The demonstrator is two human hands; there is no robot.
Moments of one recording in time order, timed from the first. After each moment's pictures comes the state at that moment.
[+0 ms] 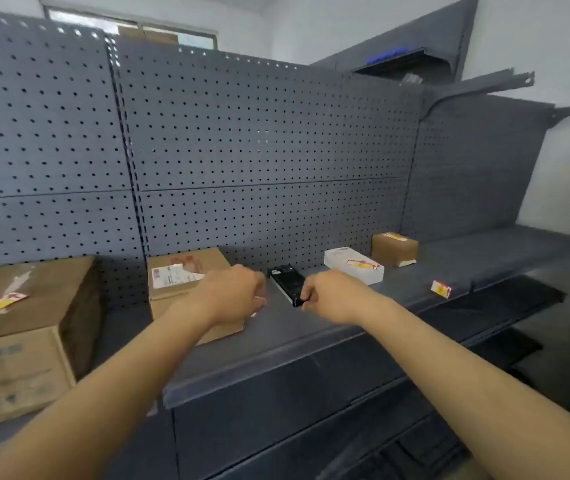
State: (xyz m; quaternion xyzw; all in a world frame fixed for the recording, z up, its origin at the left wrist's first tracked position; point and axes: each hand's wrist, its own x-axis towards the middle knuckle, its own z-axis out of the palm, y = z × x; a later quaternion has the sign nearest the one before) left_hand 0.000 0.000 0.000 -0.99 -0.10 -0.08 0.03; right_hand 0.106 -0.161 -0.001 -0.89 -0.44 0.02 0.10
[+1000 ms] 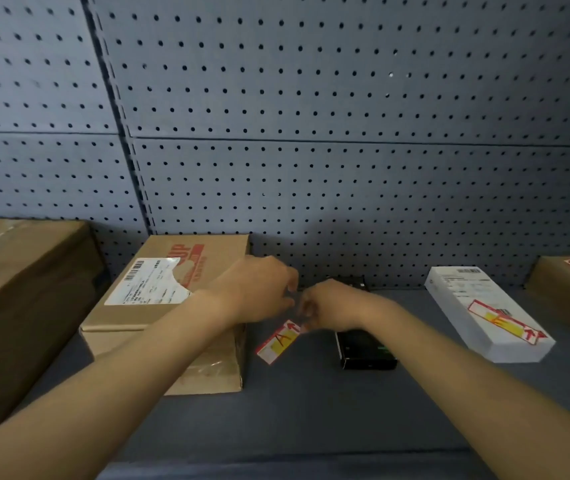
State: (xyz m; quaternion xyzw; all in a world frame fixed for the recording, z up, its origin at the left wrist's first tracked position) left_hand 0.181 0.107 -0.039 -0.97 -0.22 -0.01 0.03; right_hand 0.330 0.043 -0.085 -0.74 -0.64 0.19 0.01
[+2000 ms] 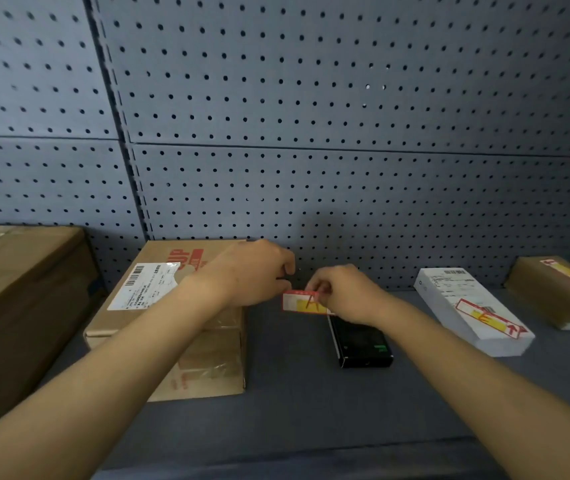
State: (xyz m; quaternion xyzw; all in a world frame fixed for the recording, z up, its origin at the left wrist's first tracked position) left_hand 0.171 0.115 -0.015 -0.98 -0.21 -0.06 0.00; right_hand 0.330 0.021 -0.068 -0.77 -0.59 0.12 0.21
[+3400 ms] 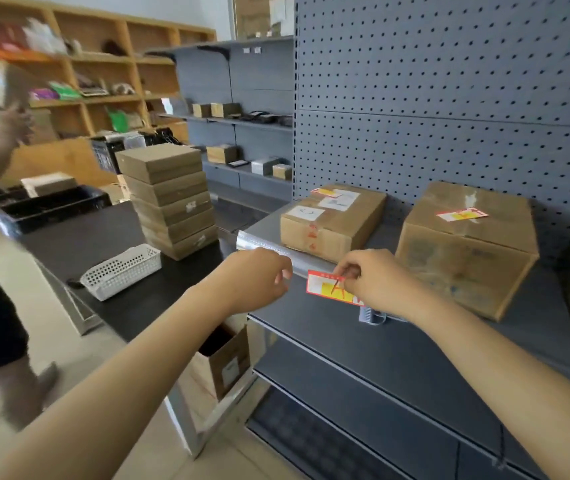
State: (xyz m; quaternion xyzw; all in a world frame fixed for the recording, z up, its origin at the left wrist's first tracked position) left_hand -0.522 0.119 -0.049 -0.84 -0.53 -0.06 0.00; right_hand -0.313 0.111 -0.051 -0.60 -0.76 0.16 0.21
